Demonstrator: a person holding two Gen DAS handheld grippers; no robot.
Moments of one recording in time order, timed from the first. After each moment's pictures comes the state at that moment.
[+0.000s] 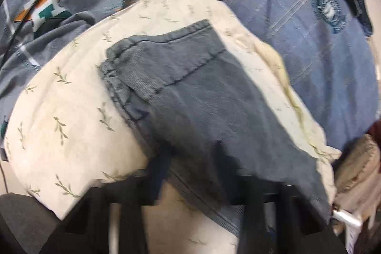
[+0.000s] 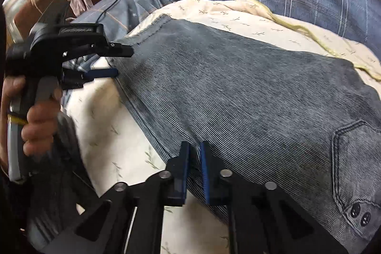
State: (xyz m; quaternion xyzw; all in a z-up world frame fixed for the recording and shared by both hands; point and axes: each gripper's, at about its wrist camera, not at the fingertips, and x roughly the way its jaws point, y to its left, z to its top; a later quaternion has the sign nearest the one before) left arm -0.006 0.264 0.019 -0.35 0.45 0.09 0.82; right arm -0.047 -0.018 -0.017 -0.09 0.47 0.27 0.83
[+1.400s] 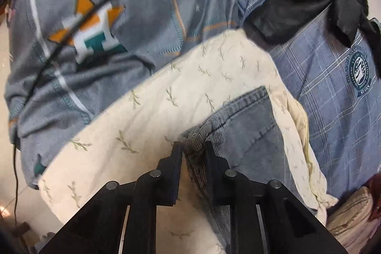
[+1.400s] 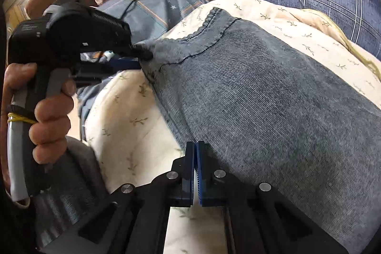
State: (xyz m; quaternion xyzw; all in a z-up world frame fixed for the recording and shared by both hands) left arm 0.000 0.344 0.030 -0.40 0.40 0.19 0.80; right arm -0.002 0.098 -0.038 -0.07 0.49 0.36 0.79
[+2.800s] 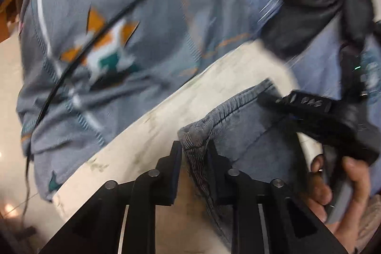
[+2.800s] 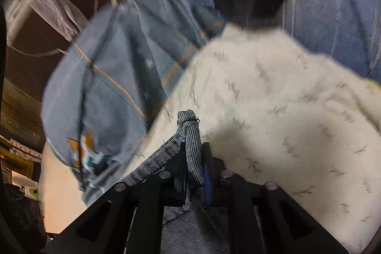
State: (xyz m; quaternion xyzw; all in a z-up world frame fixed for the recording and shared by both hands) left arm 0.011 0.360 0.017 -0.38 0.42 0.25 0.79; right arm 0.220 0.242 -0.050 -0.06 0.59 0.33 0.74
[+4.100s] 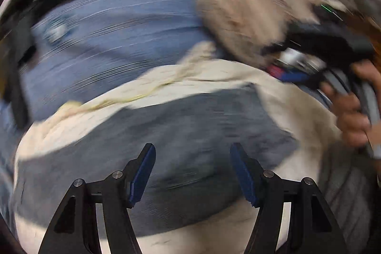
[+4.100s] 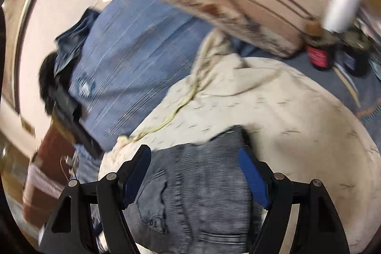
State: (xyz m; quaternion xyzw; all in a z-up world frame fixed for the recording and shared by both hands) left arm -0.088 -0.136 0.075 0.13 0.30 -0.26 0.91; right arm -0.056 -0.366 0.070 0.35 0.35 -0.02 0.87
